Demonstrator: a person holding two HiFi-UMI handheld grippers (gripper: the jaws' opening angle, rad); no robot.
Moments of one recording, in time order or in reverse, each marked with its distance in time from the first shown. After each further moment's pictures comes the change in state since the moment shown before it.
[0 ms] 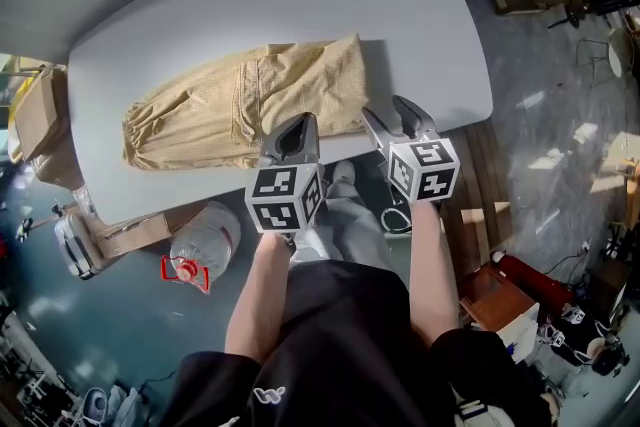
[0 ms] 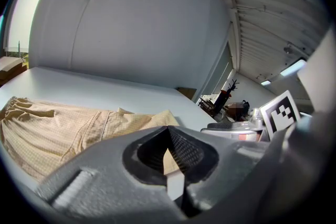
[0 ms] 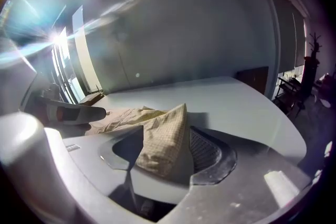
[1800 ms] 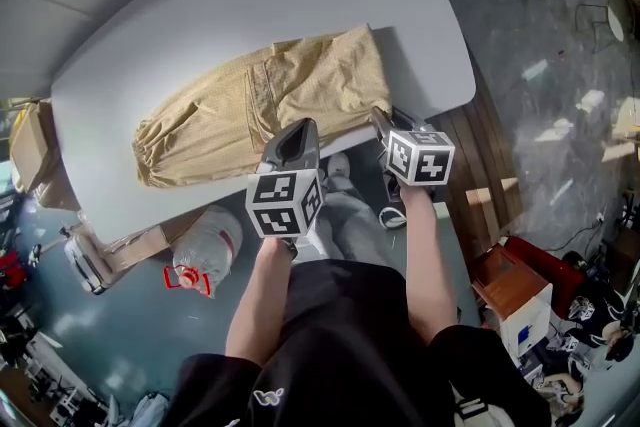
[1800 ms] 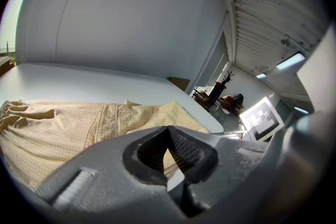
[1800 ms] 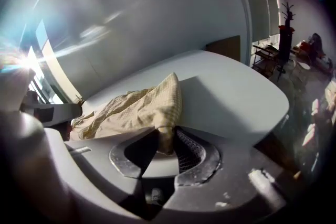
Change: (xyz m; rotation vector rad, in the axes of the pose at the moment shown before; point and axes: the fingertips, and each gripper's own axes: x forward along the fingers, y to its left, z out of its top) left arm 0.055 -0.061 -0.034 0.031 0.091 -0.042; right arm -0.004 -0.105 -0.077 0.286 0.152 -0.116
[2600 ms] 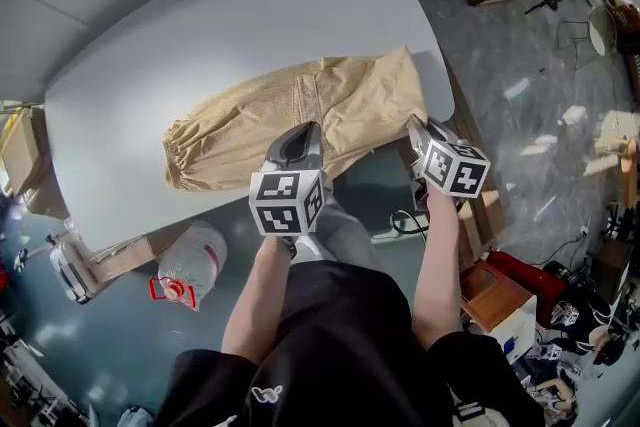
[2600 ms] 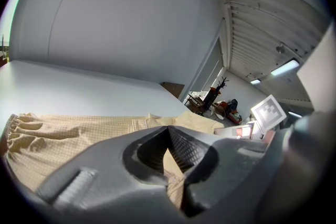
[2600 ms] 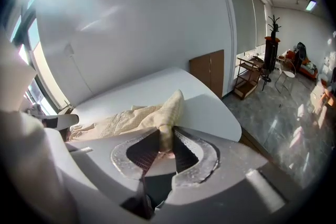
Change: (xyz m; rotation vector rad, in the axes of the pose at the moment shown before) left arm 0.013 -0.039 0.030 -0.011 -0.046 -0.069; right arm -0.077 -0.082 0.055 0.011 -0.094 -0.128
